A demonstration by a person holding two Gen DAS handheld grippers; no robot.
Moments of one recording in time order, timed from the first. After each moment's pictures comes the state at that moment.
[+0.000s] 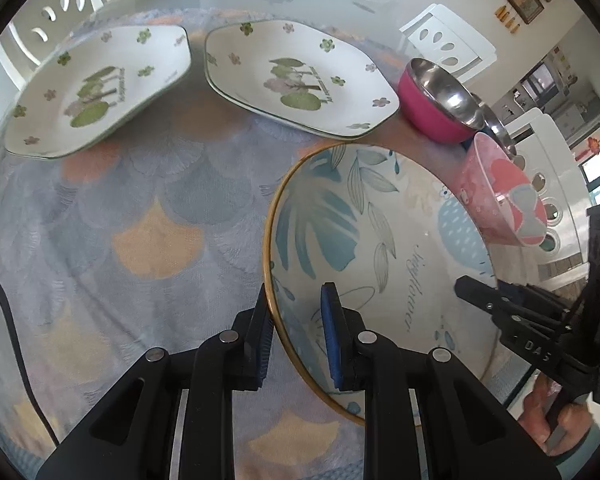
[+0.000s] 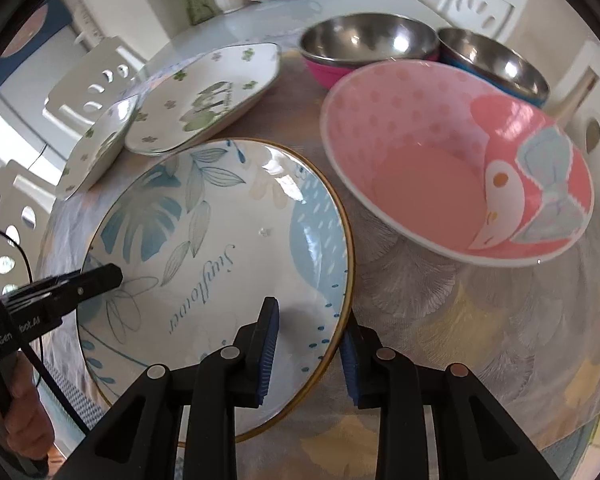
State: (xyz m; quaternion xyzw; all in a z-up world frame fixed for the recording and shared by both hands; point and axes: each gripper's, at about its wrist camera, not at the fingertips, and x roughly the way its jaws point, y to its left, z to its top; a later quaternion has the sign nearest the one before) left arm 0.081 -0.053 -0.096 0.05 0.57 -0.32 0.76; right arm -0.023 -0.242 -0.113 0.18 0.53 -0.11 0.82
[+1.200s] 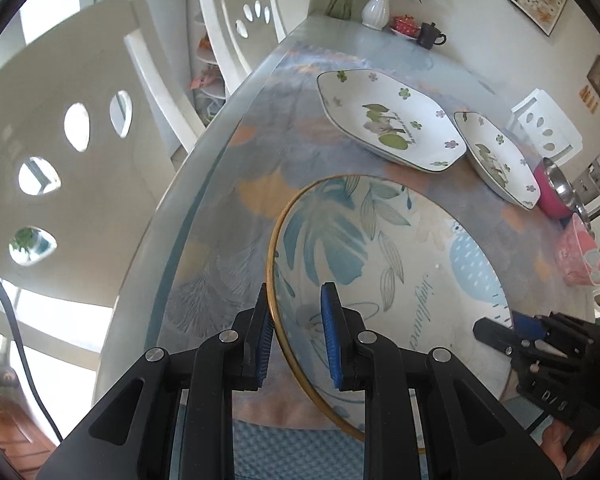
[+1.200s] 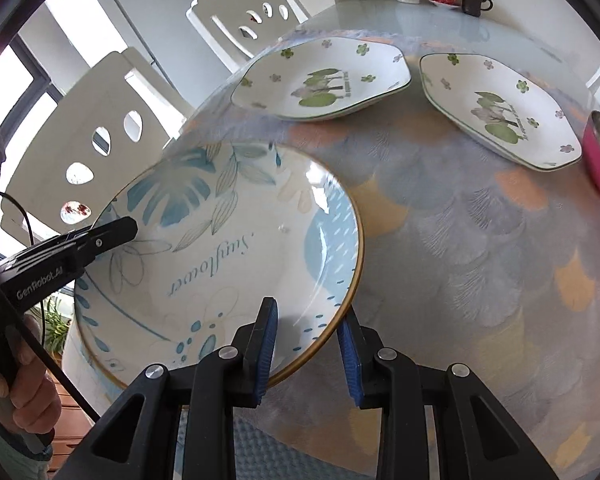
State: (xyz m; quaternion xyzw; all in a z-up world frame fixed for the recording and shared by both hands) left arm 0.116 0.166 -0.076 0.01 0.52 -0.16 0.84; right arm 0.063 -0.017 -0.111 0.10 0.53 0.05 0.84
